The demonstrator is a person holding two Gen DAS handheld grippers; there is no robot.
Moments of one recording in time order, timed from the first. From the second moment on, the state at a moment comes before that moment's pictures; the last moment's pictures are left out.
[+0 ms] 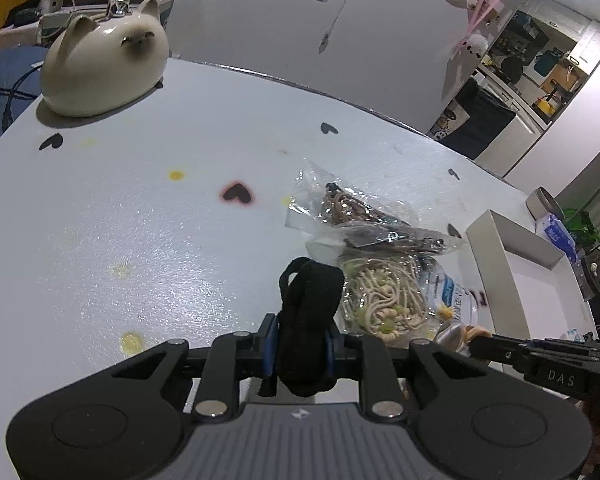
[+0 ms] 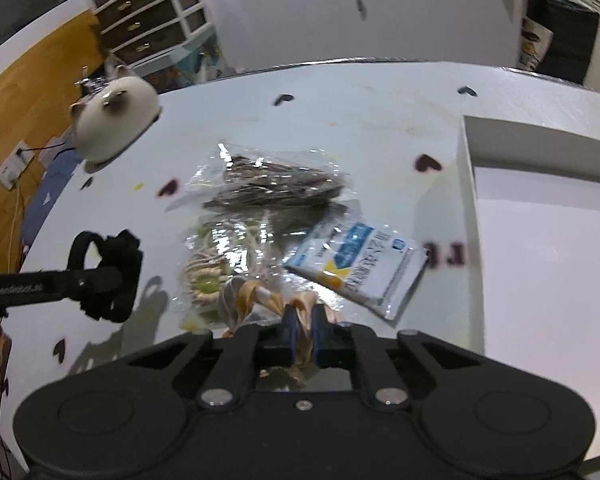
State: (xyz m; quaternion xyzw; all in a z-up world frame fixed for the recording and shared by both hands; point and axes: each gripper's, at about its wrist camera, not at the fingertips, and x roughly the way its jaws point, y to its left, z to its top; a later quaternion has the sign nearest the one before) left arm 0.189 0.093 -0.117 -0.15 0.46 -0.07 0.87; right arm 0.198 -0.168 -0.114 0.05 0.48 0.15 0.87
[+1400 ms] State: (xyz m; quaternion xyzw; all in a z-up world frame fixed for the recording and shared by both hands) left arm 0.144 0.073 -0.088 -0.14 0.44 -0.06 0.89; right arm 0.178 -0.157 -0.128 -0.01 0.47 0.18 0.86
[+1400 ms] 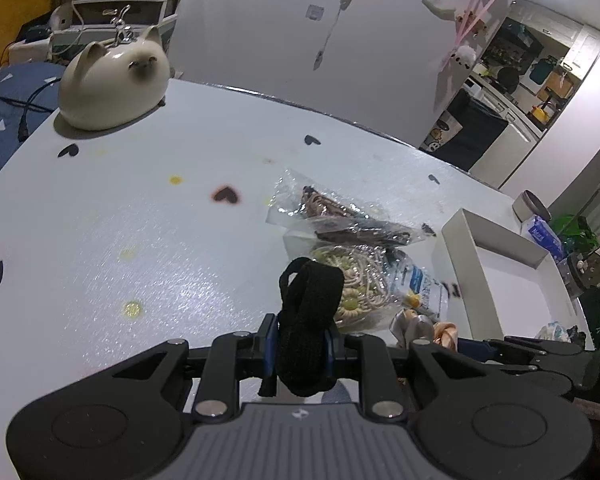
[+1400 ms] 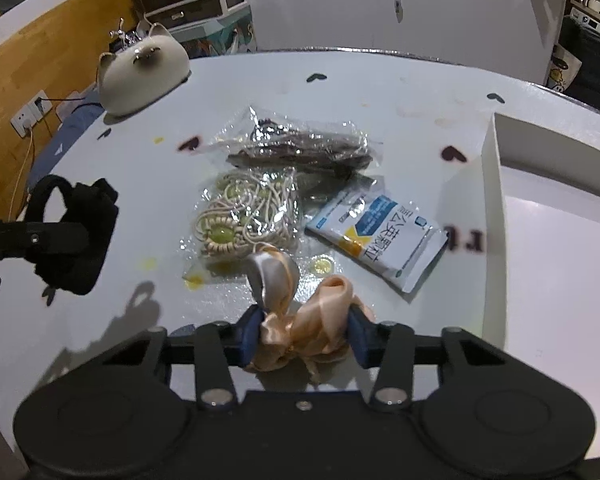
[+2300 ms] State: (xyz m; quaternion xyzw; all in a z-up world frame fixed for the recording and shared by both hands) left arm 0.143 -0.045 -0.037 -0.13 0.39 -0.09 0.91; right arm 0.150 -0.275 -0.041 0.05 0.37 0.17 0.91
